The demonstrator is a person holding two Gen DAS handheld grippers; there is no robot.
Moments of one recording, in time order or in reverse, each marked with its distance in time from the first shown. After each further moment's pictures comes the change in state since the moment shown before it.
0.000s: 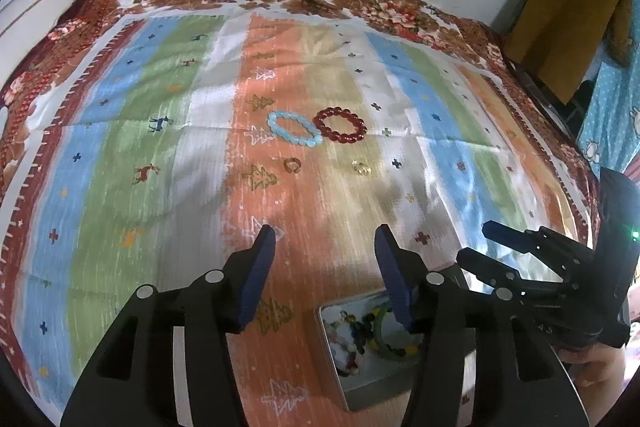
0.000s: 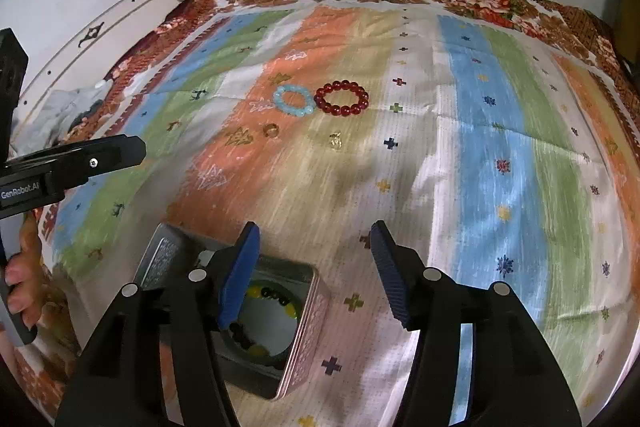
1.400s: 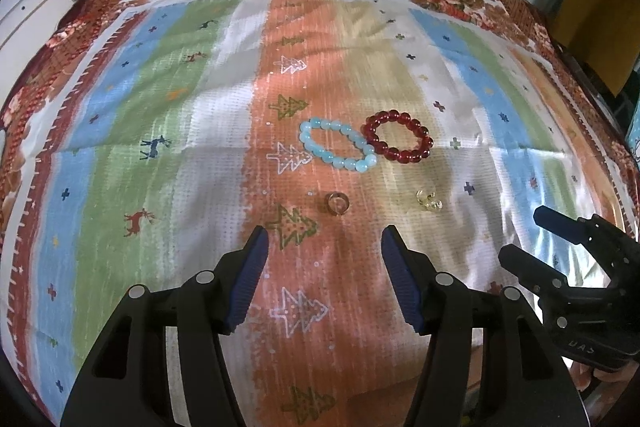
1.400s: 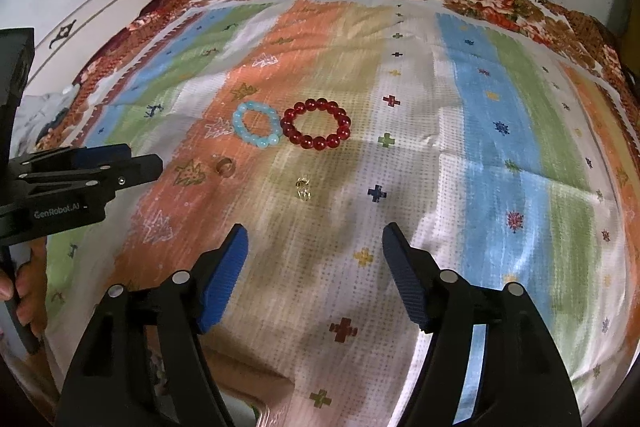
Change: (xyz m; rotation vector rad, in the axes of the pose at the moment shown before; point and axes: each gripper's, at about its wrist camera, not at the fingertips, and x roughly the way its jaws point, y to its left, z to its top) left arm 0.088 0.020 0.052 0.019 0.087 0.138; right arm 0.065 -0.016 0.054 -0.003 0.034 -0.061
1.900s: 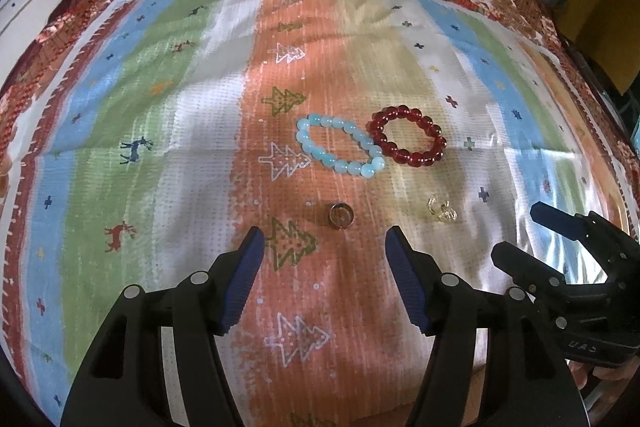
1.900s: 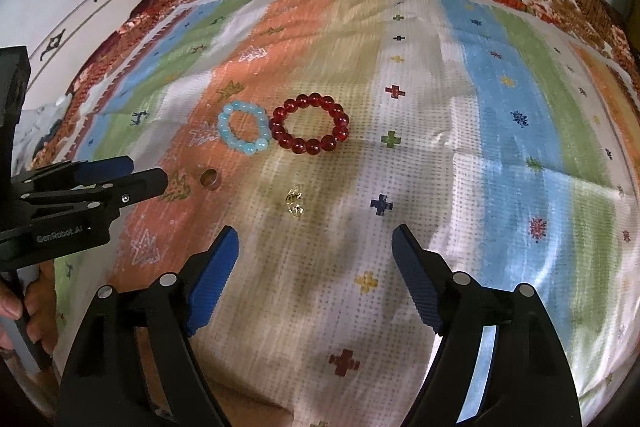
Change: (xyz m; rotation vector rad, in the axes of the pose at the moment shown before) left arm 0.031 0.002 0.014 -0.006 0.052 -0.007; right arm 0.032 -0.011 0.016 0.051 0.051 0.032
